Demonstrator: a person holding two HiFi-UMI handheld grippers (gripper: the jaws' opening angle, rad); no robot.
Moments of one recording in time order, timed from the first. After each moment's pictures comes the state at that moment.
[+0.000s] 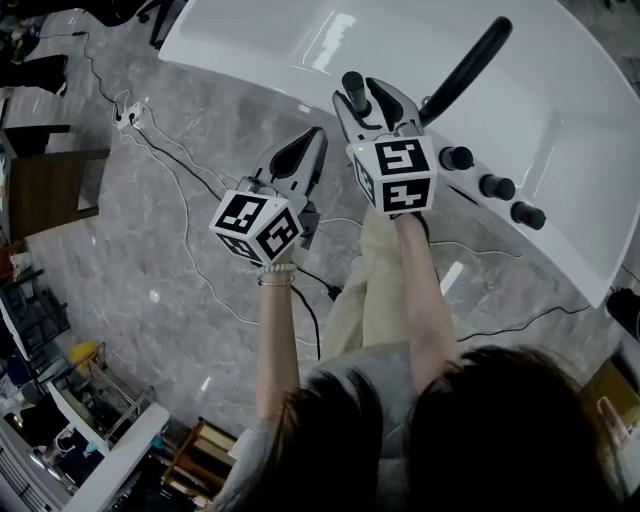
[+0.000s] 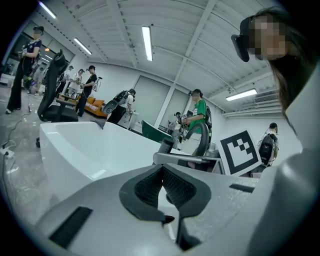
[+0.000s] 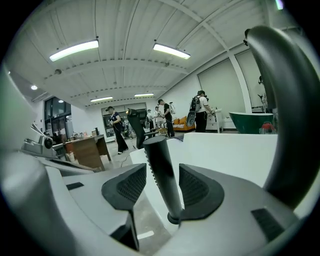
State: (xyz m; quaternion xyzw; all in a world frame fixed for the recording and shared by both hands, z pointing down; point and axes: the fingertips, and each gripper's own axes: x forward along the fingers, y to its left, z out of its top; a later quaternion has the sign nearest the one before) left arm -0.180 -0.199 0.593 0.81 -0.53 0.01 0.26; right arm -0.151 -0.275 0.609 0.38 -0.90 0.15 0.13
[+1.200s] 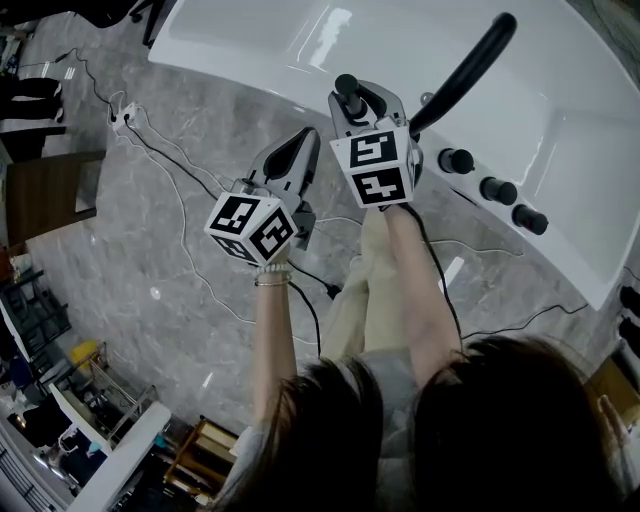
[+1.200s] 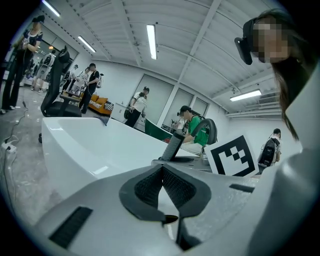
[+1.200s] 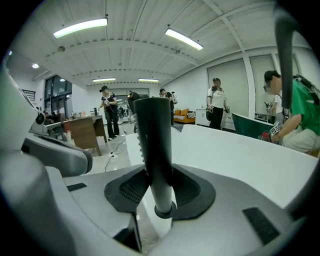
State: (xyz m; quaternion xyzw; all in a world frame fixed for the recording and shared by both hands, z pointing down) left arm -0.184 -0.210 0.616 0.80 -0.54 0.01 0.27; right arm -0.158 -0.287 0.651 0.38 -0.89 0.12 0.22
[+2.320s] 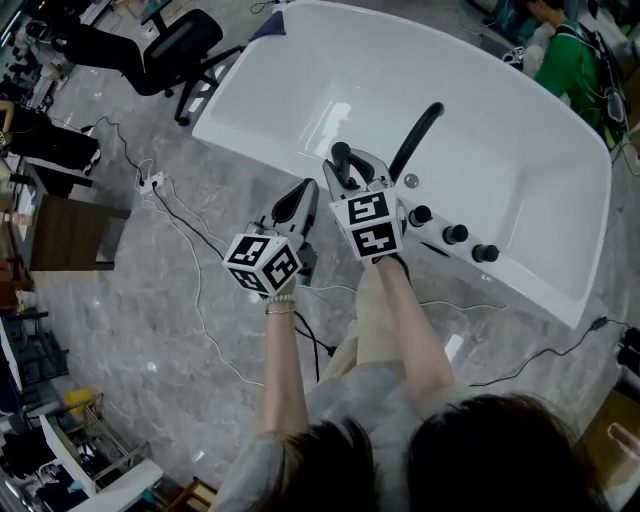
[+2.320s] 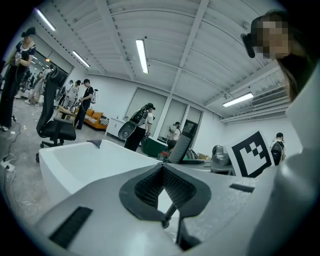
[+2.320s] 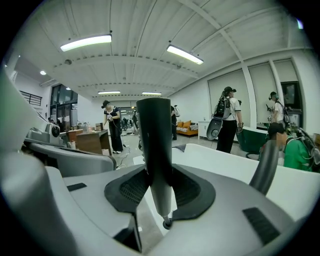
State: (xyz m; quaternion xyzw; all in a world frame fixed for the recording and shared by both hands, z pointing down) left arm -0.168 -0.203 0.474 0.81 -0.55 -0.03 0.21; right arm -0.142 -0.257 0.492 0.37 -0.91 0.10 0.16
